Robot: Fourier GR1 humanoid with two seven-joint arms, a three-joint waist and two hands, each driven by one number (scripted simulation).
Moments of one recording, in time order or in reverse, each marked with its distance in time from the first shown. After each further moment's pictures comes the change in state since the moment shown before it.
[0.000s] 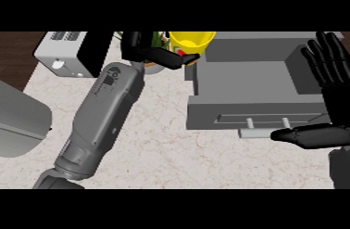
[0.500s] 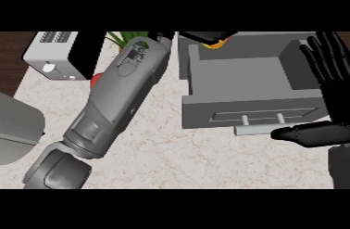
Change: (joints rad) left arm -0.282 -0.004 -0.116 0.239 0.074 0.196 0.192; right arm -0.021 -0.001 -0.004 0.014 -0.019 0.016 -0.016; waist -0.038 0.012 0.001
